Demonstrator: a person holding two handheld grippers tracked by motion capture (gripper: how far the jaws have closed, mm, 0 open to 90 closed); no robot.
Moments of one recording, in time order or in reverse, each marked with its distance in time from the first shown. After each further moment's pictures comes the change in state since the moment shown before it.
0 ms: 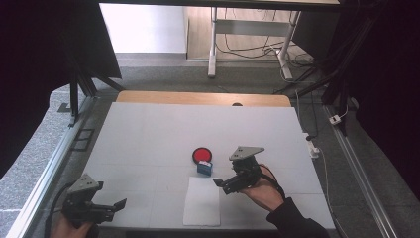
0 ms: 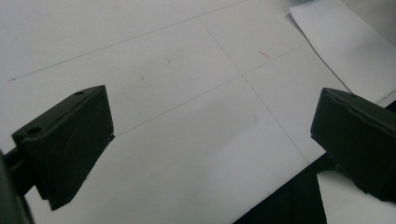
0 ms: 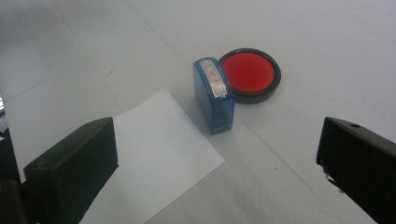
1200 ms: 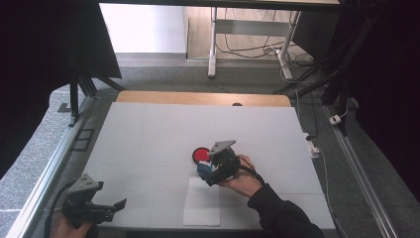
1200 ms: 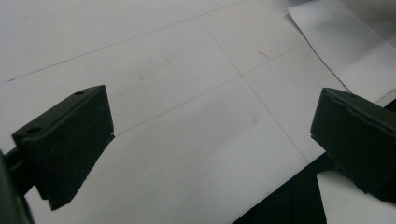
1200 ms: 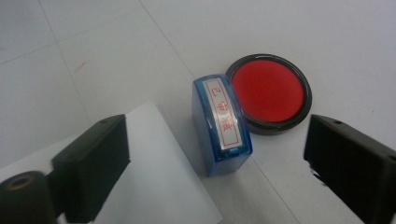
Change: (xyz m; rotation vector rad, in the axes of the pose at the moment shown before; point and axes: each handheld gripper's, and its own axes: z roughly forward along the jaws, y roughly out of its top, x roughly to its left) left arm 0.000 0.000 0.000 0.000 -0.003 0.002; right arm -0.002 0.021 0.063 0.109 0.017 -0.110
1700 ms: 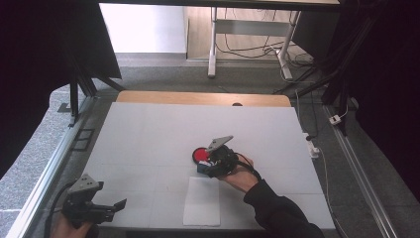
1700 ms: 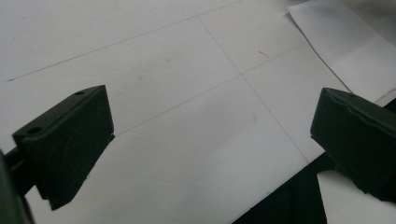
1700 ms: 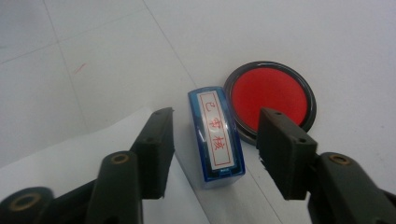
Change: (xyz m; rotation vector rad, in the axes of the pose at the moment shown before) left arm 0.000 0.000 0.000 0.000 0.001 0.004; right arm -0.009 0.007 0.007 0.032 0.044 -0.021
